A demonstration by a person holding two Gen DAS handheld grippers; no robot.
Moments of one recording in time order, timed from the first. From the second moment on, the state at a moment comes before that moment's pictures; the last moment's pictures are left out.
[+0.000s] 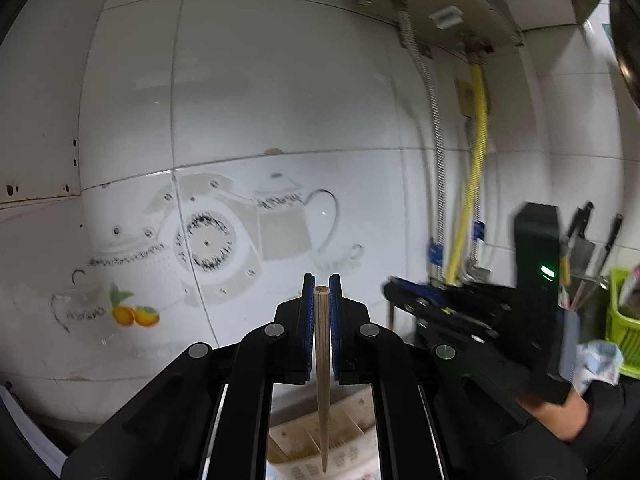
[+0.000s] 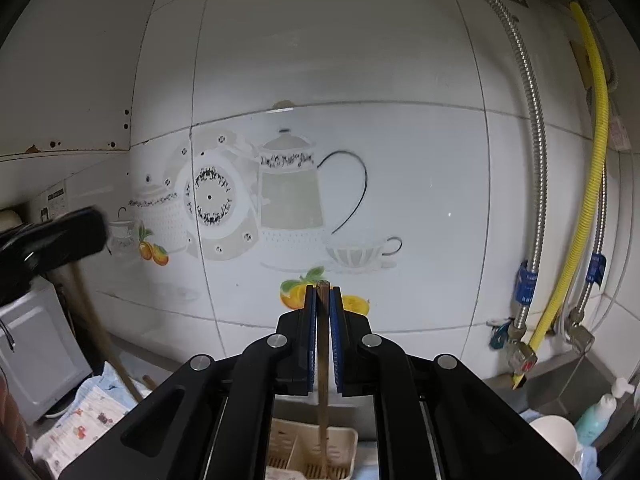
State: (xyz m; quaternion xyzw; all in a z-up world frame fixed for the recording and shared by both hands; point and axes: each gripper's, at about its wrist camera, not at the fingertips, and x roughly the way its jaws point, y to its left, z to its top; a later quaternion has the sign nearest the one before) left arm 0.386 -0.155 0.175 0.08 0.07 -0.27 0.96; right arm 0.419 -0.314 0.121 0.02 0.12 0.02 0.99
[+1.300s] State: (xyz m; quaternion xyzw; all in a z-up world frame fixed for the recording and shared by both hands) left arm 0.387 -0.102 0.118 0.02 0.16 -0.24 0.96; right arm 0.316 -0.301 0.080 0.01 0.19 0.05 0.98
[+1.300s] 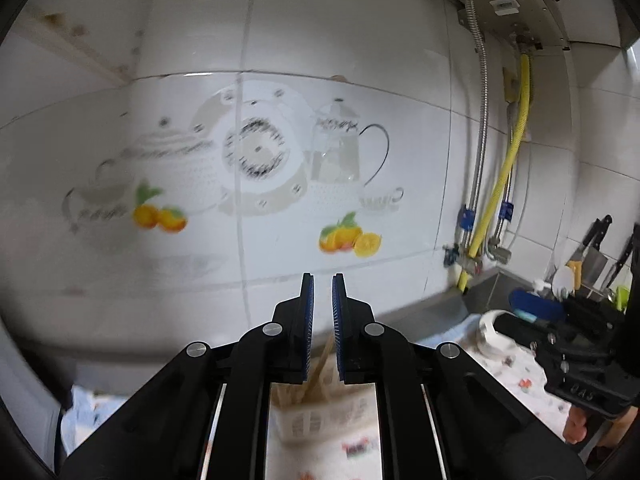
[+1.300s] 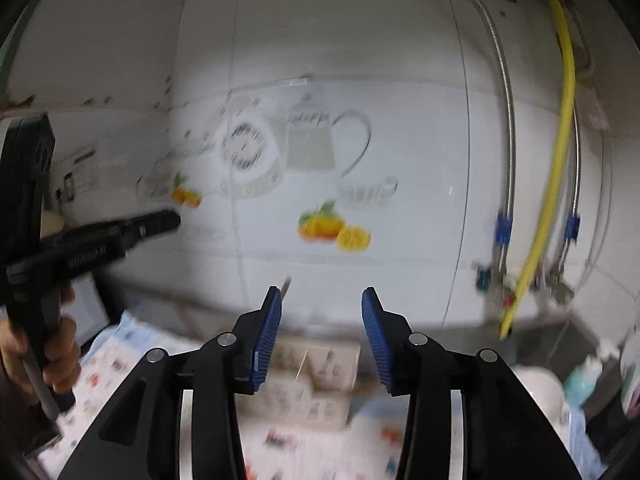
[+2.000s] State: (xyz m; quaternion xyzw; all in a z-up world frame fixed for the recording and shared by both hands) left arm 0.216 -0.018 -0.073 -0.01 0.38 -0.24 0.90; right arm 0.148 -0.220 -0.110 0.01 0.40 0.05 0.92
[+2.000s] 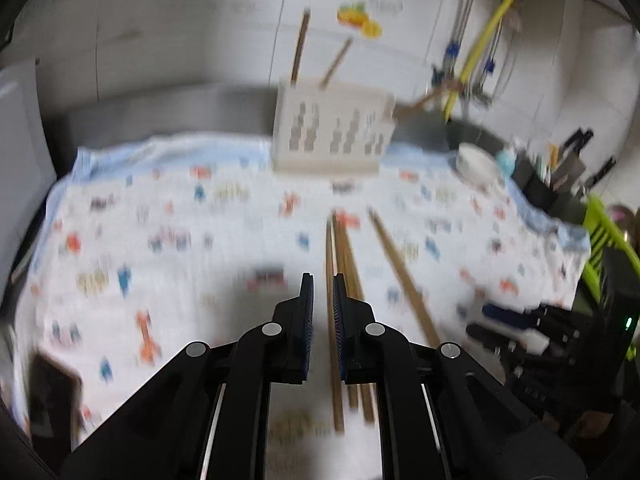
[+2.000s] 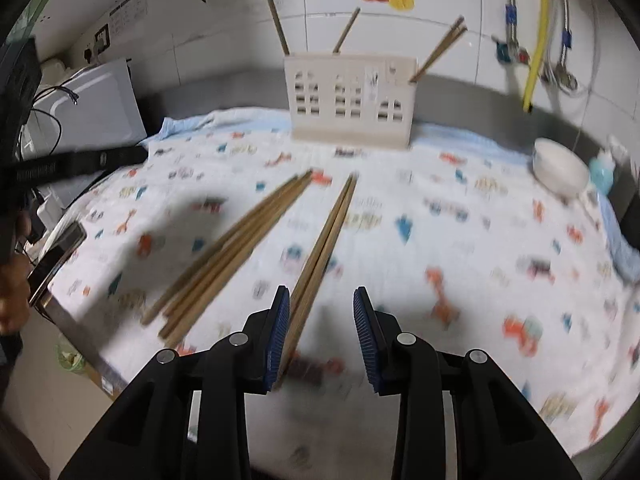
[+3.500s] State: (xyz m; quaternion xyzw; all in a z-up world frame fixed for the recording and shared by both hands) left arm 0.192 -0.024 -0.154 -0.04 0.46 -0.23 0.86; right arm 0.139 -0.205 -0.147 0.03 0.41 0.01 0.91
